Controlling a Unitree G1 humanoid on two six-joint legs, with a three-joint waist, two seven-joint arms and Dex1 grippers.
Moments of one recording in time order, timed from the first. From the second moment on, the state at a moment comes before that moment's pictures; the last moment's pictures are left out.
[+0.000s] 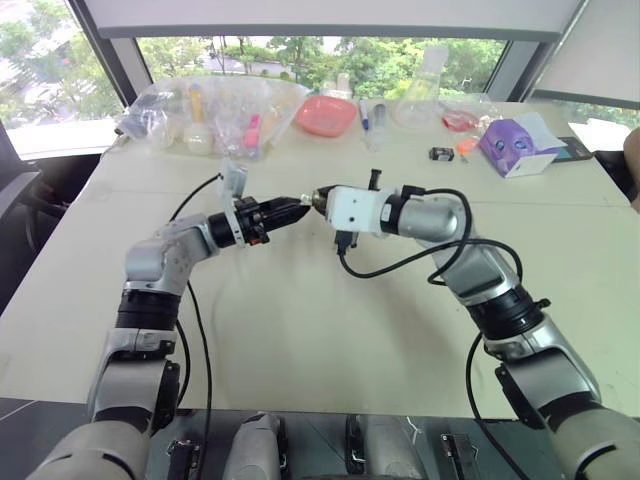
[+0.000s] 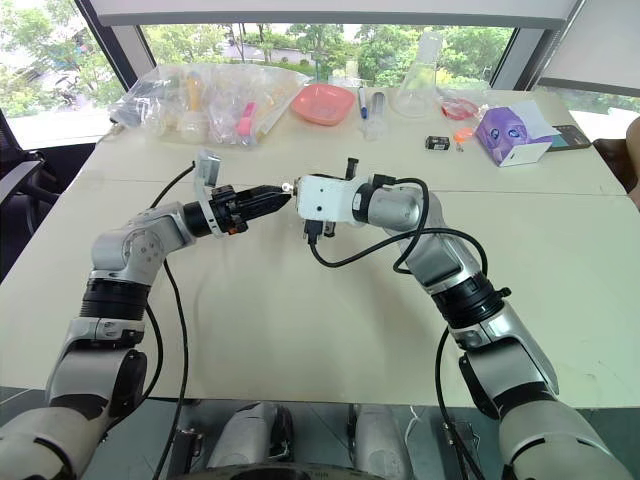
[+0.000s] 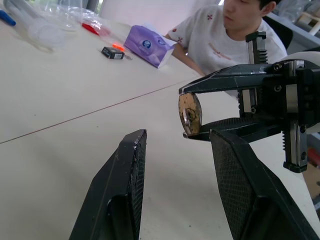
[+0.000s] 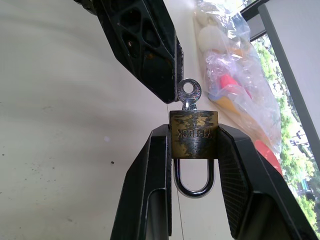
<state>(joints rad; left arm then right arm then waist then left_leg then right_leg) -0.72 0.40 0.06 0.33 -0.60 0.64 -0.97 -0.78 -0.47 0.37 0.02 -0.27 0.11 0.75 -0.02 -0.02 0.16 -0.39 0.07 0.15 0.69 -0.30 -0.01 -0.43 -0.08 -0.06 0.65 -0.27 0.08</state>
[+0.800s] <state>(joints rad) -0.74 0.42 -0.03 0.32 -0.41 0.36 -1.04 -0.77 -0.47 0.38 0.02 -0.29 0.10 0.75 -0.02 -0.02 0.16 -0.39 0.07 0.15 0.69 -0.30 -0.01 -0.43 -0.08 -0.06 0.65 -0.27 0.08</state>
